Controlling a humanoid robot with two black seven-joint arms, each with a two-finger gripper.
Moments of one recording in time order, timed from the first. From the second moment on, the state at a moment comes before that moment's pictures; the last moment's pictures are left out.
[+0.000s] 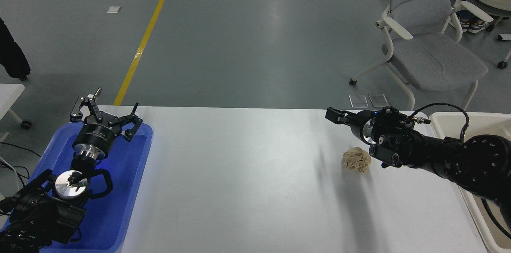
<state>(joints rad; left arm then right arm) -0.56 0.26 -1.03 -0.40 -0.29 -0.68 -0.10 1.08 -0.10 -0.88 0.52 -0.34 -0.22 0.12</state>
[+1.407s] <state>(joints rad) -0.56 0.26 -1.03 -0.40 -0.29 -0.68 -0.10 0.96 -0.16 -0.88 0.58 -0.43 -0.23 0.12</state>
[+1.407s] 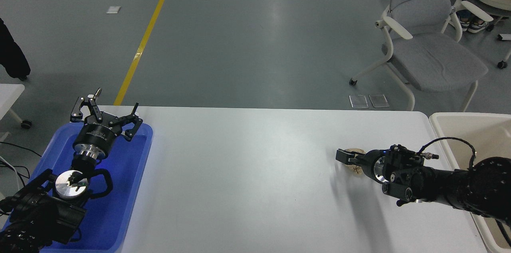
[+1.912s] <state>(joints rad) -0.56 0.26 -1.03 -0.40 -0.29 -0.68 -0.10 0.98 -0.19 -0.91 0.60 -0.53 -0.30 0.12</state>
